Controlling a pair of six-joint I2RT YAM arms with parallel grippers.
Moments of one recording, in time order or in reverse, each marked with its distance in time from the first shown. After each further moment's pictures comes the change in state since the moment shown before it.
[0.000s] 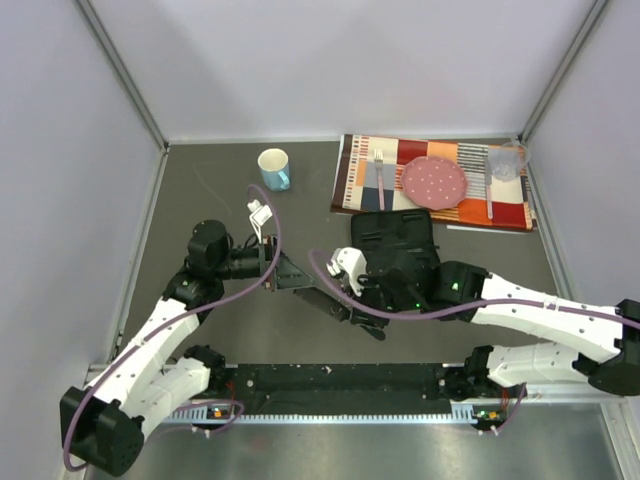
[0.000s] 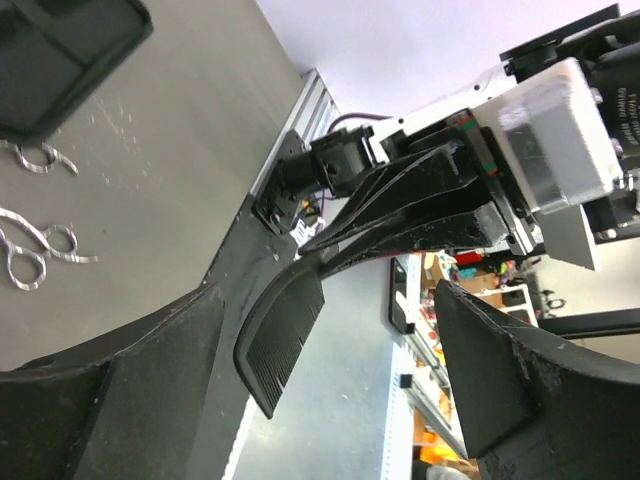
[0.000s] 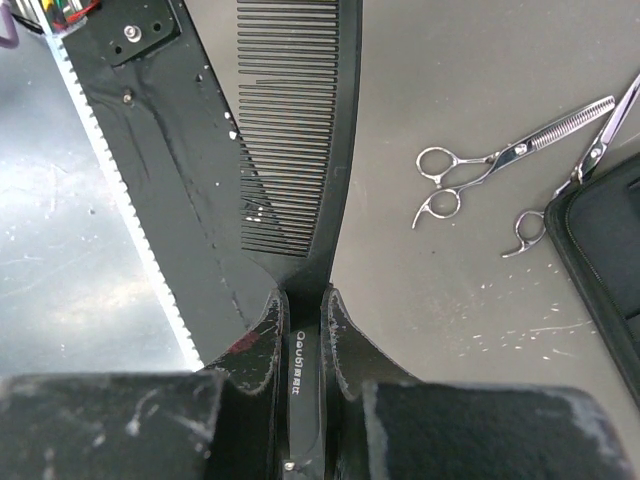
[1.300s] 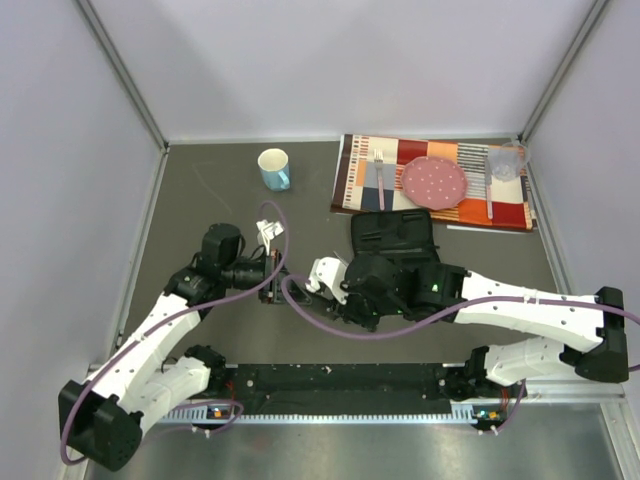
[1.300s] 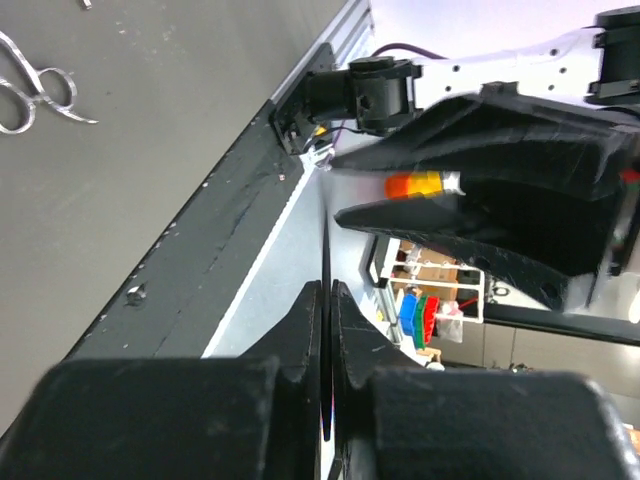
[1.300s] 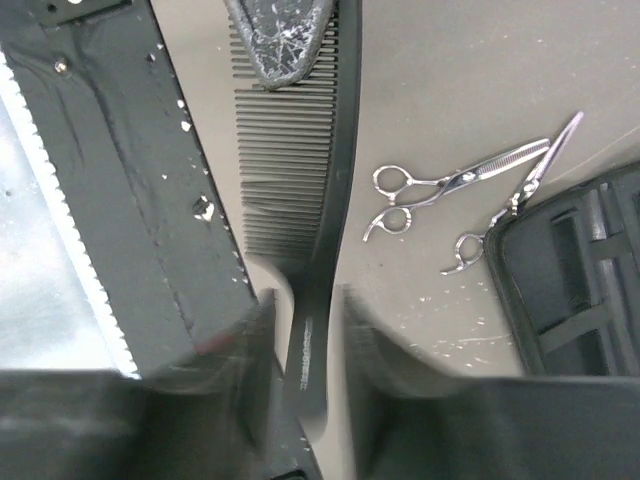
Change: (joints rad) left arm -0.037 0.024 0.047 -0.435 -0.019 0.089; right arm 0.090 0.112 0.094 -0.044 0.142 -0.167
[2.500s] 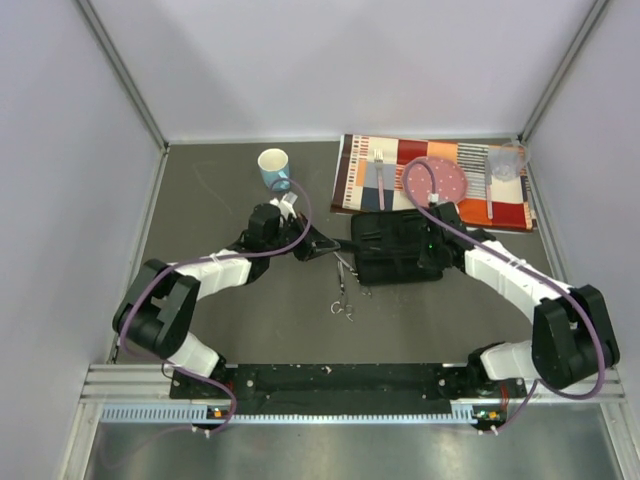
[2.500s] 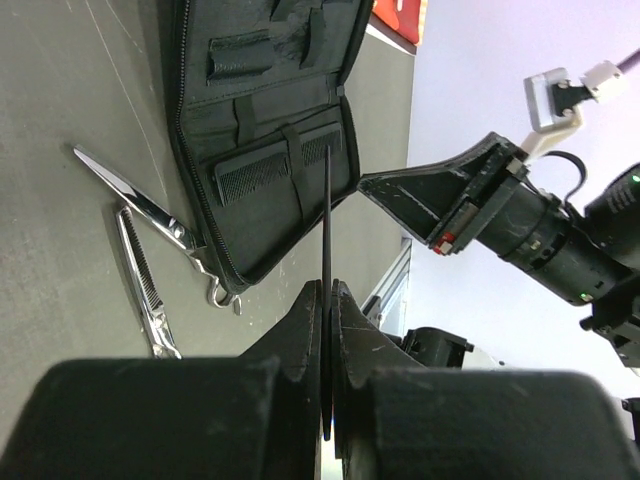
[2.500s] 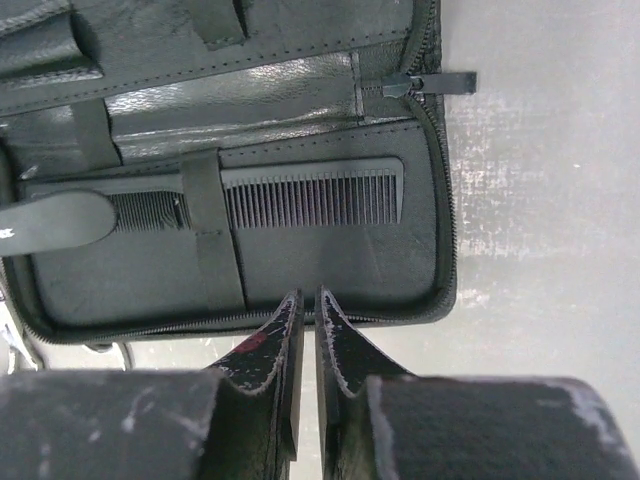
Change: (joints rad) left arm -0.056 0.651 0.032 0.801 -0.461 -0.365; right arm -0.908 0.081 -0.357 0.278 0.065 0.473
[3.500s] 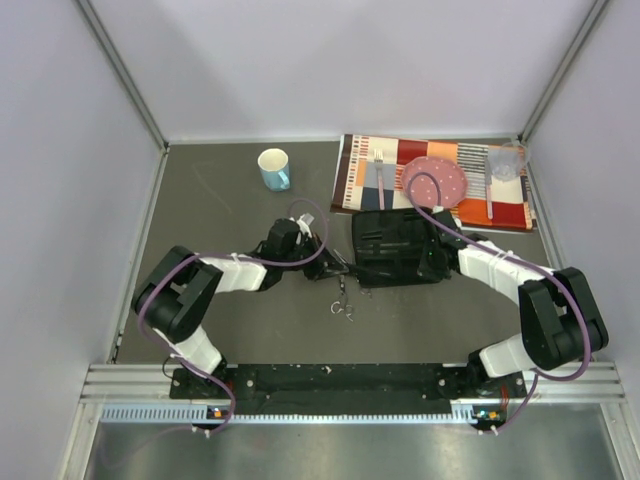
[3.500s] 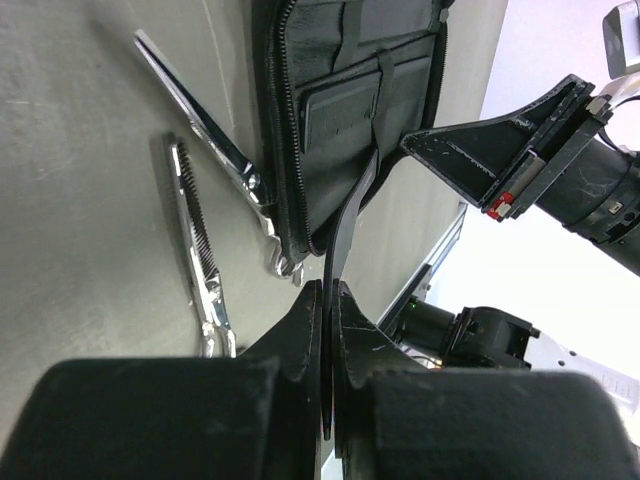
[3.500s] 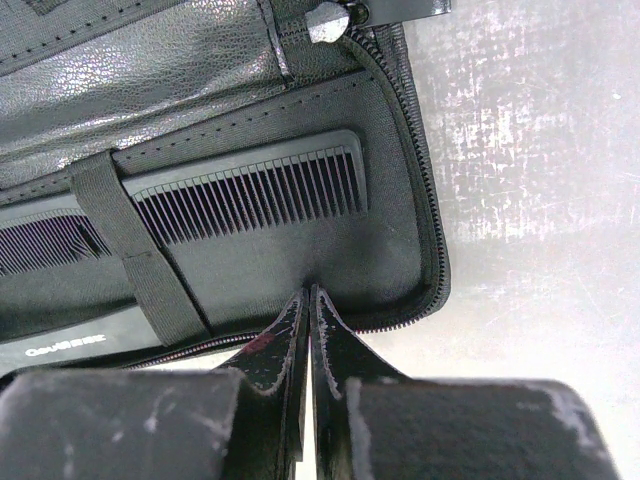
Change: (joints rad) left arm -0.089 0.129 -0.032 -0.003 -0.017 0.021; right arm -0.031 0.123 -0.071 0.061 -0.011 0.131
